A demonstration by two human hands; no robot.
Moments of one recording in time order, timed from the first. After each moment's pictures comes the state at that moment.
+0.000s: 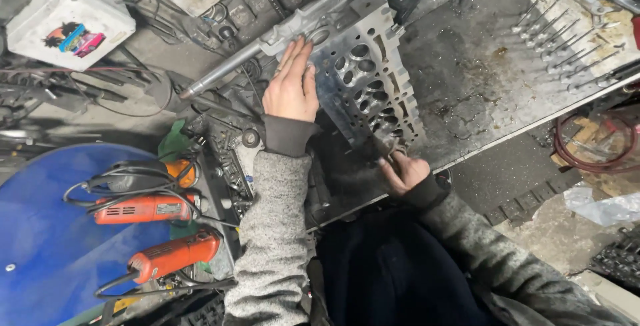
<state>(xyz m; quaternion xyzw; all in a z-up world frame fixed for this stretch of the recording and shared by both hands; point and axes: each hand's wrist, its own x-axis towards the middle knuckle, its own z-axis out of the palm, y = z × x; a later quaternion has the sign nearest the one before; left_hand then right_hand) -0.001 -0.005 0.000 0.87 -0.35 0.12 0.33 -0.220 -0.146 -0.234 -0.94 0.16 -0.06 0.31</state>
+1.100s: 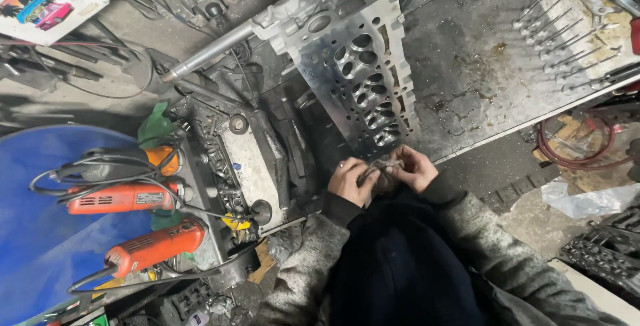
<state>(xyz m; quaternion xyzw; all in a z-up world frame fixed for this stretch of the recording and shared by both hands) -0.161 0.026 -0.158 0.88 -0.29 -0.15 0.34 -0.245 -0.179 -0.264 -0.59 0.12 0.02 0.80</state>
